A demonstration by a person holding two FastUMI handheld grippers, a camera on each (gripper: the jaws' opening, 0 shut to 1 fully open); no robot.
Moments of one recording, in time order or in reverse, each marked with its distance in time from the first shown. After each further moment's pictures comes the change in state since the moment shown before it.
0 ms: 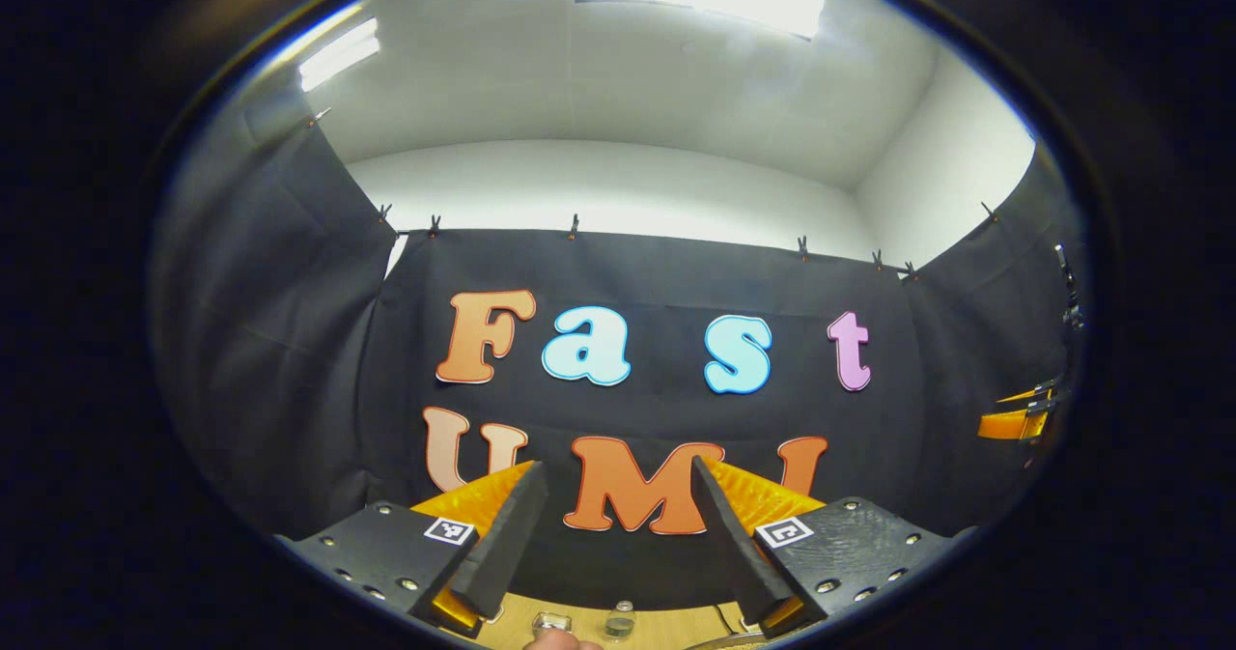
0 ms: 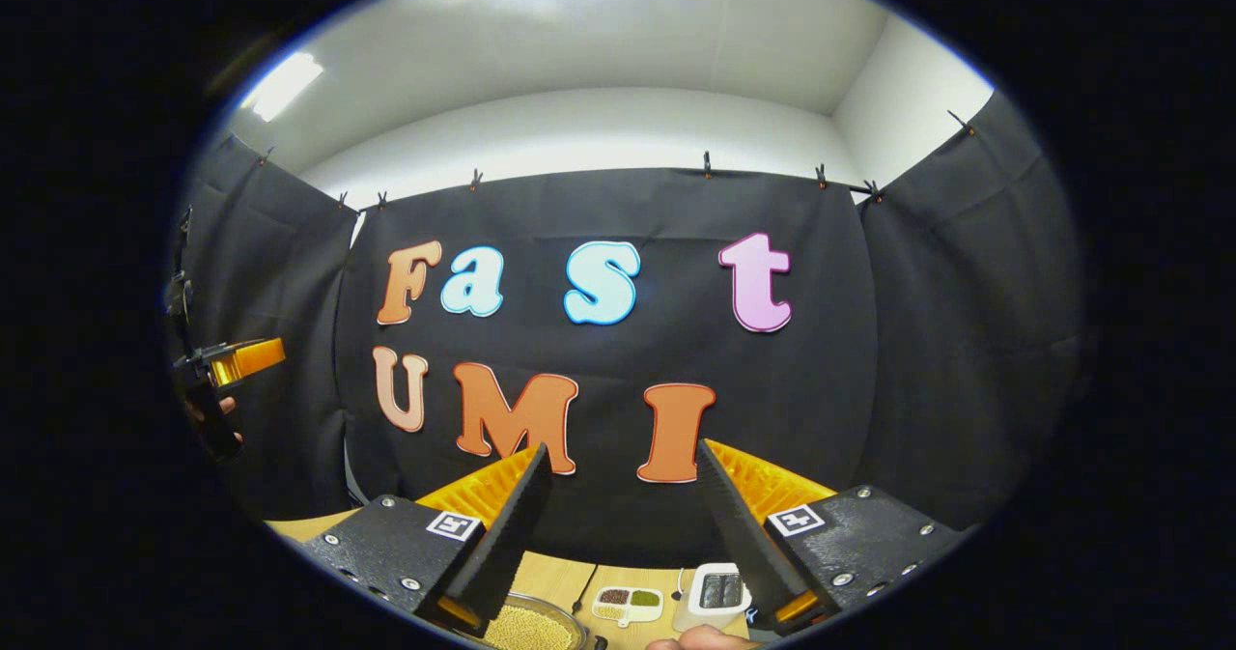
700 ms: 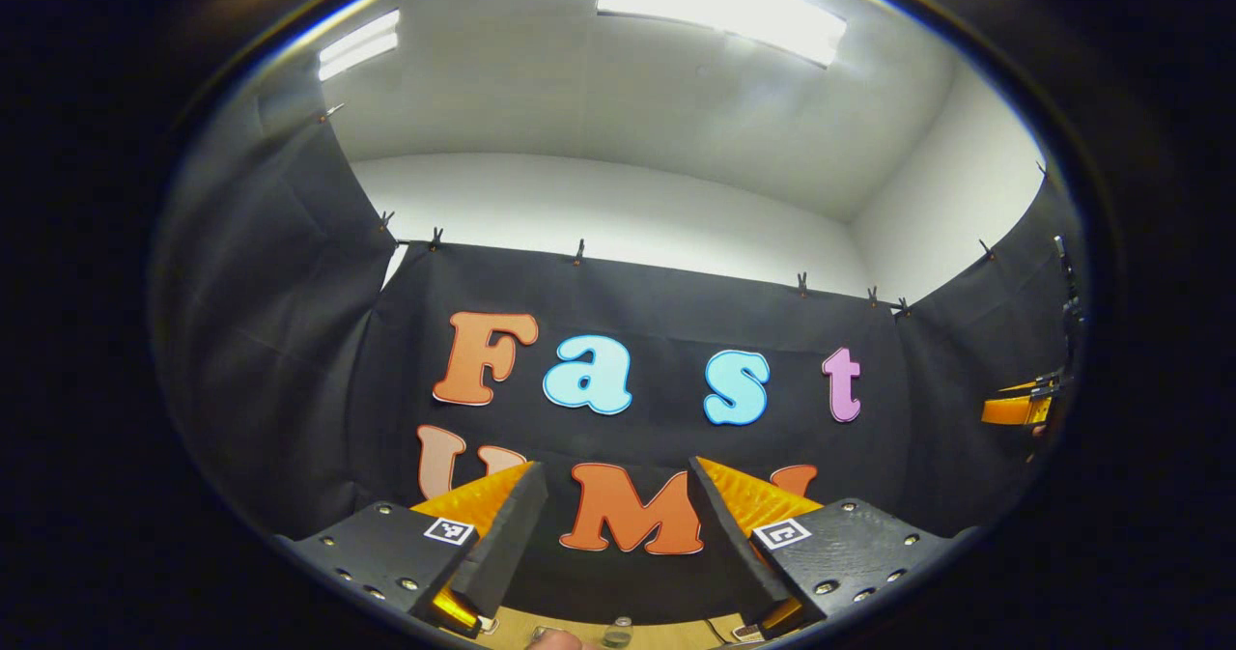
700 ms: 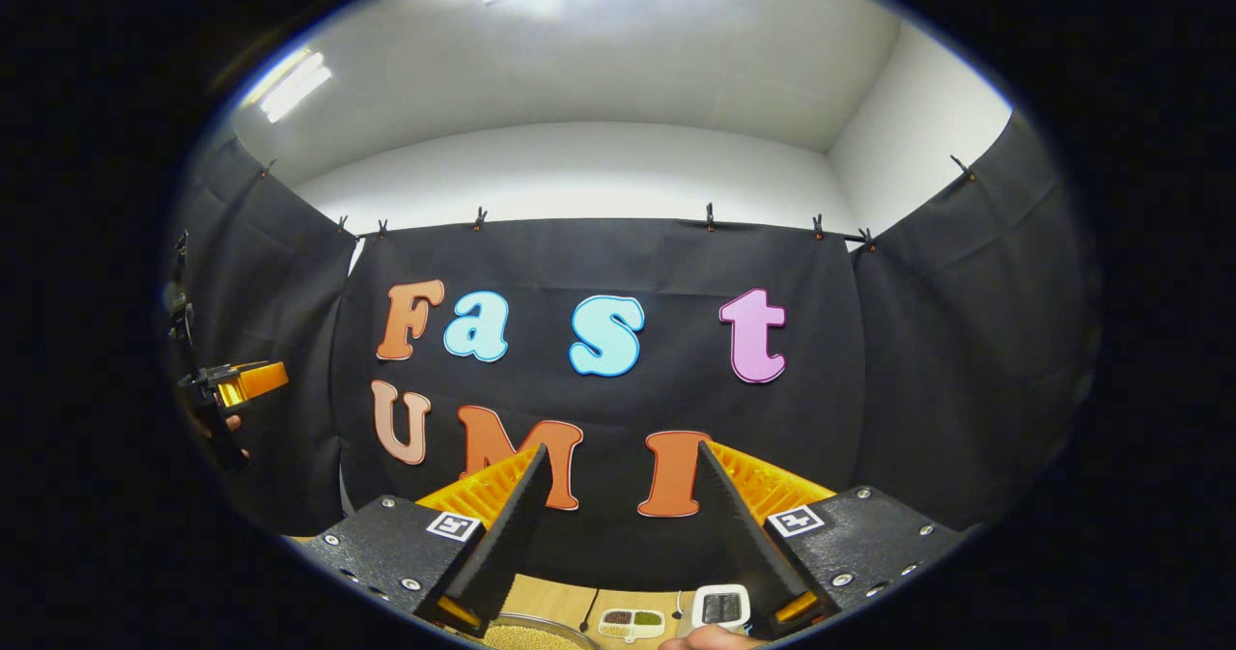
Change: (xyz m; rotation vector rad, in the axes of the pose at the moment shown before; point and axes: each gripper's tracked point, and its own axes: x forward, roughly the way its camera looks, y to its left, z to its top) left arm 0.002 0.006 0.029 -0.028 -0.073 -0.044; right arm -0.013 0.040 0.059 -0.022 -0.091 -0.044
